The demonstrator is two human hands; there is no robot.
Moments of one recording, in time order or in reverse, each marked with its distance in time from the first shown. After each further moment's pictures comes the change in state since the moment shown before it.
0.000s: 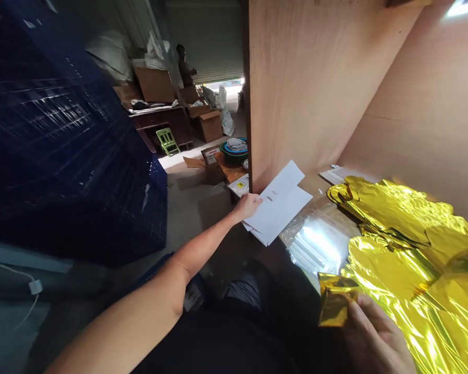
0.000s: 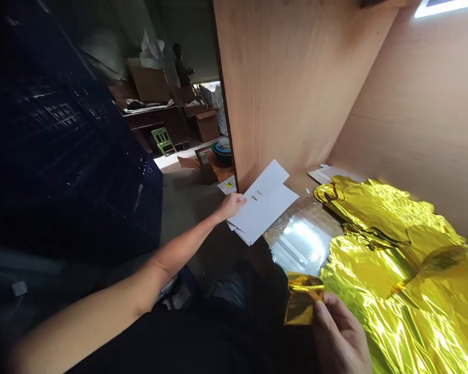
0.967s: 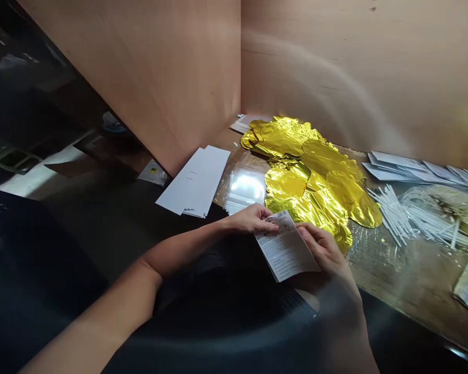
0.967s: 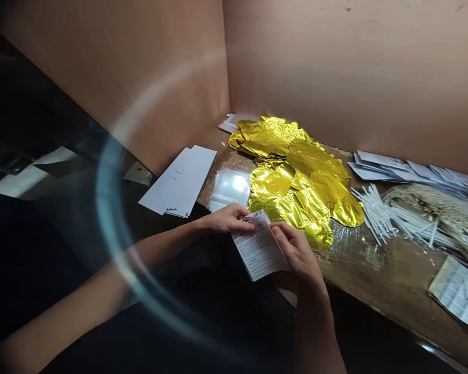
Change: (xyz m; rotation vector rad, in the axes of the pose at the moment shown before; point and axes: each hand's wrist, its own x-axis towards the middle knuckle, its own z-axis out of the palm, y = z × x) left_hand -0.107 0.152 0.146 -0.587 -1.358 0.010; right_hand -0.044 -0.035 -0.033 -0.365 0.270 0.059
